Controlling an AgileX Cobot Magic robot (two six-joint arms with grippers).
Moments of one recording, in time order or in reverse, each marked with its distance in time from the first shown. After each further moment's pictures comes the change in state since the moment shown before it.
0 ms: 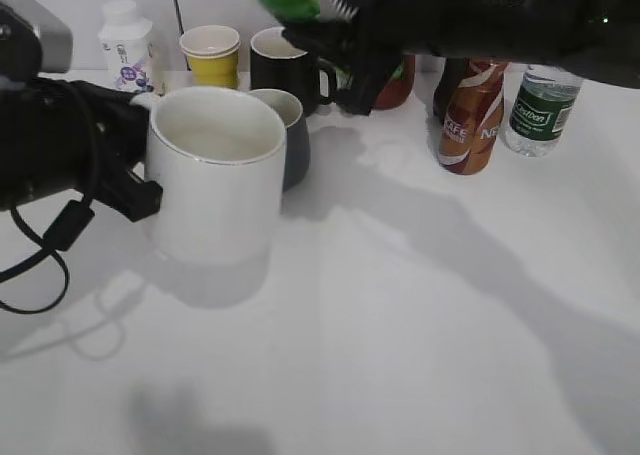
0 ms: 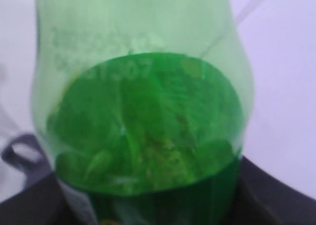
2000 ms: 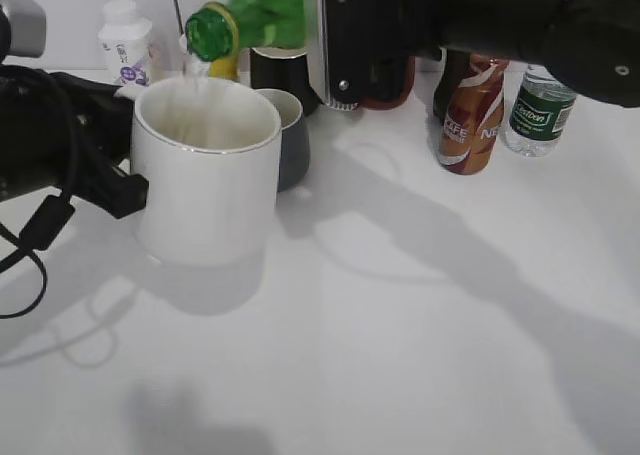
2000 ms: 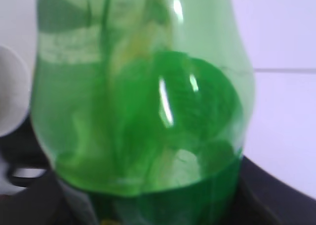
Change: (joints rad) left arm -0.041 -0.091 0.000 -0.057 0.101 -0.003; right arm 0.040 -0.004 0.005 0.403 0.032 -1.074
